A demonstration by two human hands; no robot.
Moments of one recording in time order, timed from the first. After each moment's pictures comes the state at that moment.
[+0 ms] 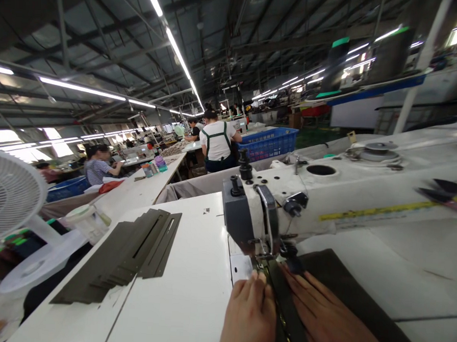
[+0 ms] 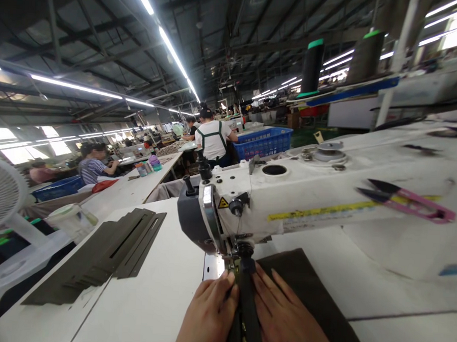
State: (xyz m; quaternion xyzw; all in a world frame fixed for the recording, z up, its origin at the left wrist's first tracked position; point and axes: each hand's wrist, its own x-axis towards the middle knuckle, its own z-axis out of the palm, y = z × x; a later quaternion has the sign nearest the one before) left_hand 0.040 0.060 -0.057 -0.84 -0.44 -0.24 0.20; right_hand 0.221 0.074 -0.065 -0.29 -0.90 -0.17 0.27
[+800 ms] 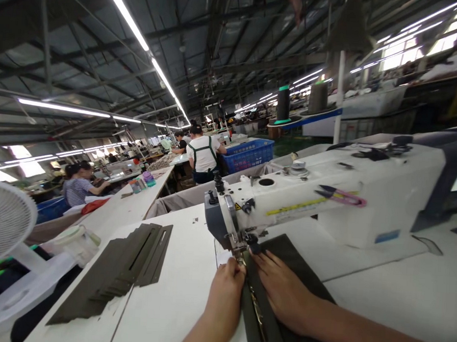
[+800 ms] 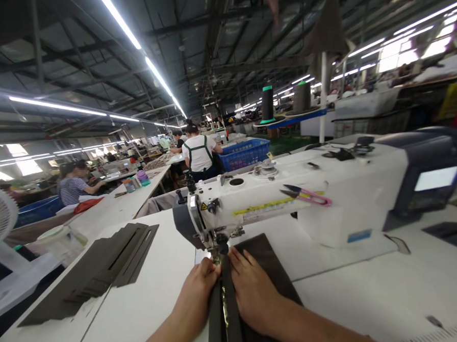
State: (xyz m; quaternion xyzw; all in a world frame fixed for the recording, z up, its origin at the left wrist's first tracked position) left_hand 0.039 0.063 -0.029 -0.84 -0.52 -0.16 0.06; right_hand 0.204 0.083 -0.058 -0.35 -0.90 -0.06 0.25
